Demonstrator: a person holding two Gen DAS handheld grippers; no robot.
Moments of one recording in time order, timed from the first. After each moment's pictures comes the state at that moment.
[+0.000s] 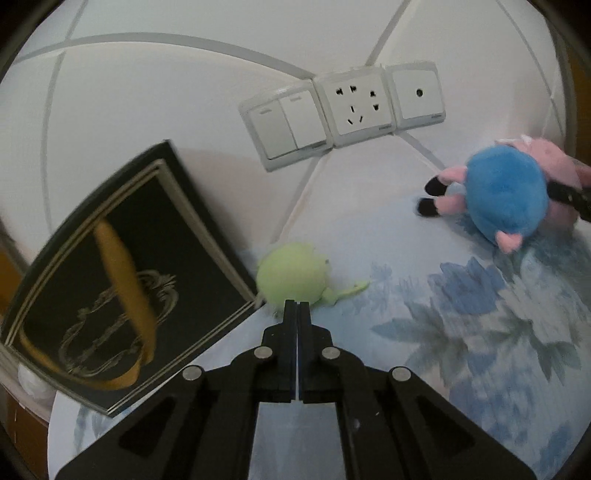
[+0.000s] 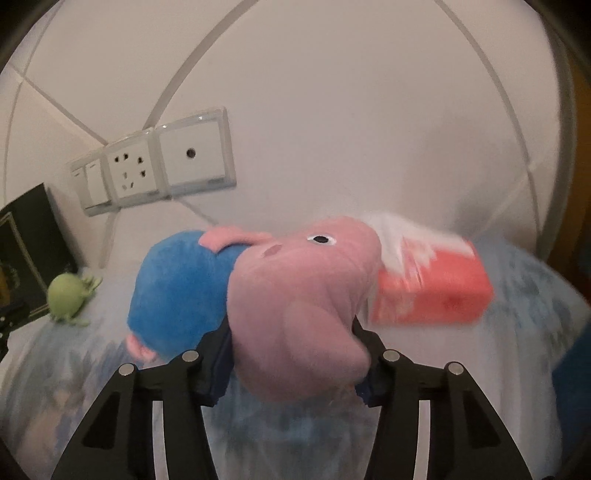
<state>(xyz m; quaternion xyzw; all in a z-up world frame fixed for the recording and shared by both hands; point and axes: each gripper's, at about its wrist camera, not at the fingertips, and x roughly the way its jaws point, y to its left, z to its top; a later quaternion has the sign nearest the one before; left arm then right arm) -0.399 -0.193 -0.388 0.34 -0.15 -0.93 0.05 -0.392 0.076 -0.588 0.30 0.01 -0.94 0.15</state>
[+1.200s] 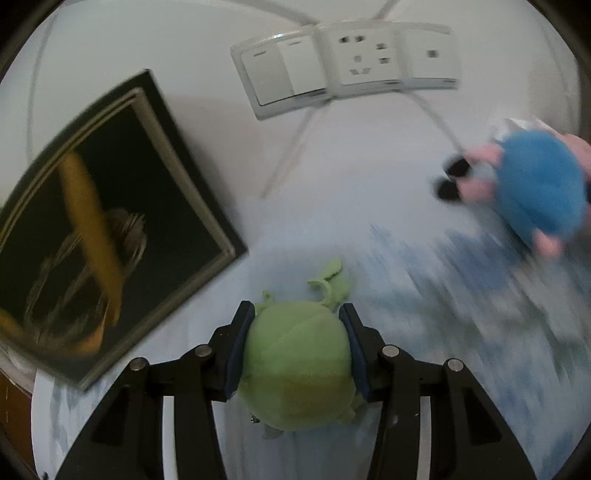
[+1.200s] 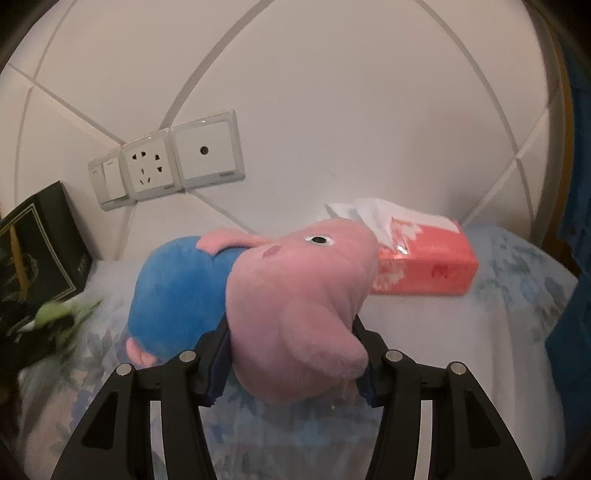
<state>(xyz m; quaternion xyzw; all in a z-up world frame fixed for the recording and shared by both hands) -0.424 -0.200 -0.430 0.40 -0.12 -0.91 0.06 -0.363 0.084 -0.588 0.30 0.00 -0.94 0.16</state>
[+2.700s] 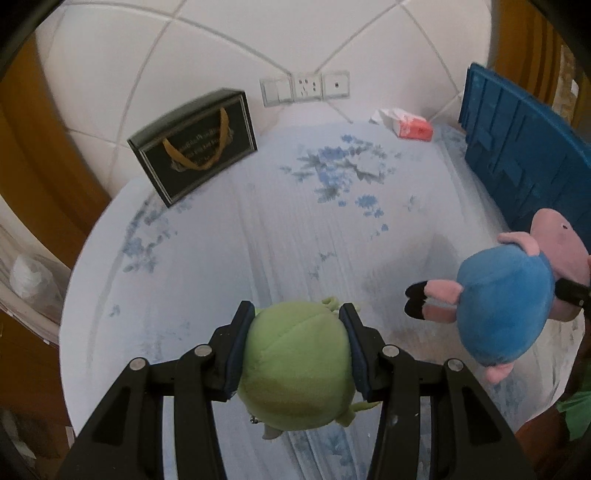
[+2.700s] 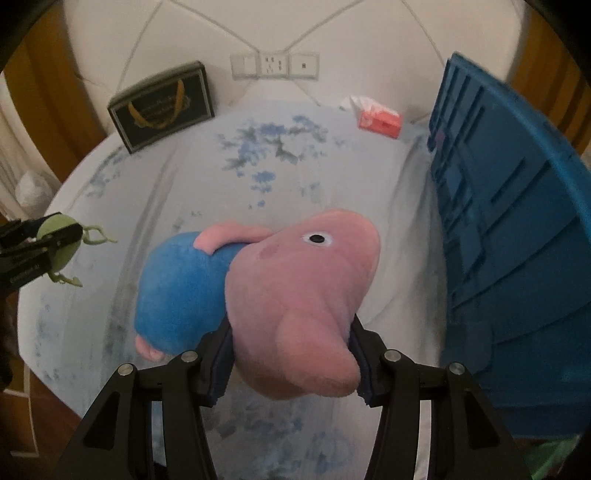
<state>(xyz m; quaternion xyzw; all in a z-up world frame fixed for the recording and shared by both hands) -0.031 -0.195 -0.246 0.47 -0.05 -0.88 0.00 0.052 0.143 -0.424 0.50 0.11 -0.84 0.18</state>
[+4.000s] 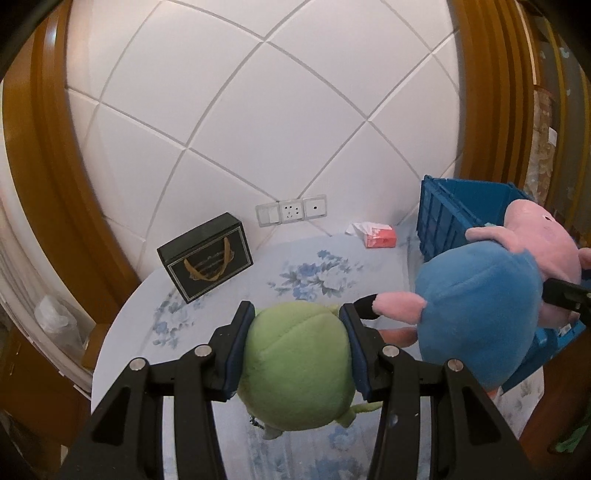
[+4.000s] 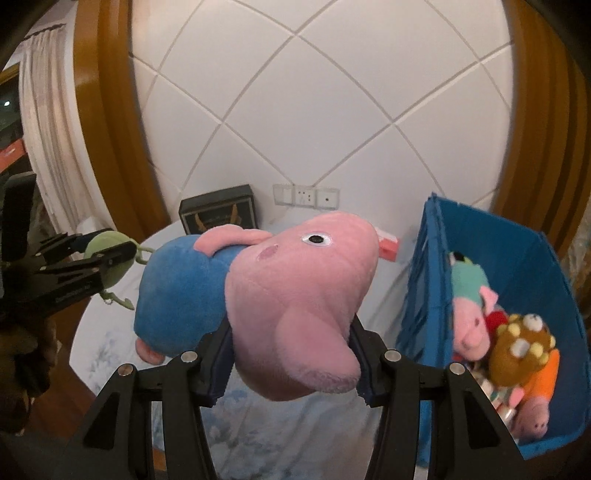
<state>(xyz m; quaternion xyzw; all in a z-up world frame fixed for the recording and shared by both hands) 0.033 -0.074 -0.045 0.32 -0.04 -0.94 0.02 0.093 0.233 -0.216 0.33 0.08 -0.89 0.29</state>
